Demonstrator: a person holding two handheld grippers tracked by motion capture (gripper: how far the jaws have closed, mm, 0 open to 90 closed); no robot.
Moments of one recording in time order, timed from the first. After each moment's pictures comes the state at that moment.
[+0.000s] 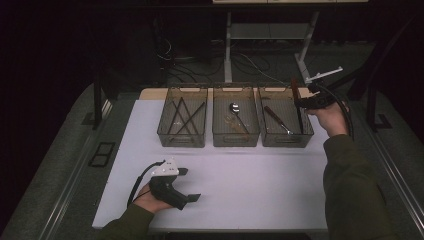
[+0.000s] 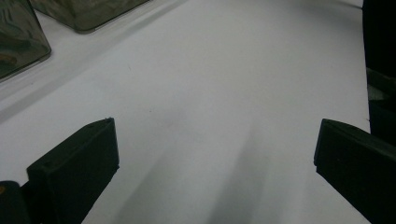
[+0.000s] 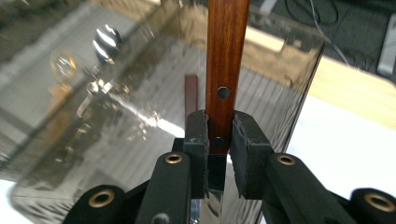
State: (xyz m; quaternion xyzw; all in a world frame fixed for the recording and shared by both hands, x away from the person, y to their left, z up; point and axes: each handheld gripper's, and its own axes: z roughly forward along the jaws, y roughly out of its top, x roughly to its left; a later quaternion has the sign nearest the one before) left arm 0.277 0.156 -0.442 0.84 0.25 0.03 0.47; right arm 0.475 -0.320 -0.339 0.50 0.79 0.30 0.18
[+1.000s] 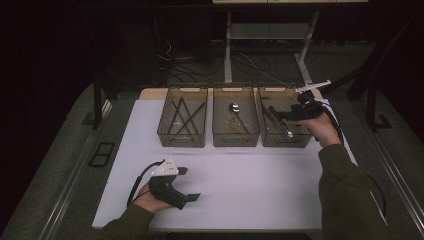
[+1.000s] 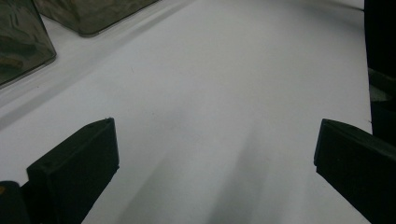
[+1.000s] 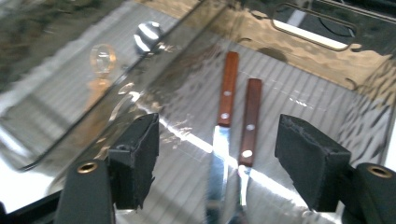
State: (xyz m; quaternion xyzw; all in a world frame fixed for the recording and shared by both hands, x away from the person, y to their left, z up) left arm 0.277 0.157 -0.440 0.84 0.25 0.04 0.48; right arm 0.458 -0.297 -0.367 0.46 0.79 0.36 0.16
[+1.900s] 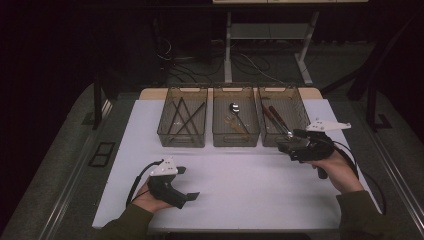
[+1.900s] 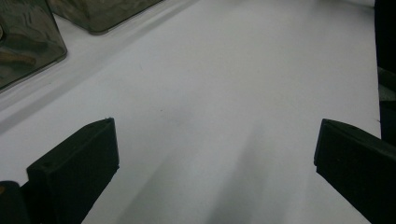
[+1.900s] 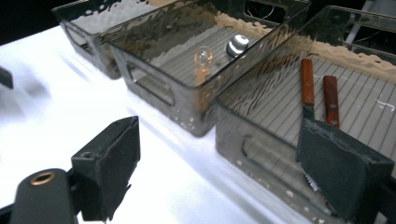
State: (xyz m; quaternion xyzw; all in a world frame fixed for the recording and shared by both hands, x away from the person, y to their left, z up) left arm 0.278 0.160 -0.439 0.85 0.26 0.05 0.47; right arm 0.333 -0.289 -0.381 0.39 0.78 0.46 0.17
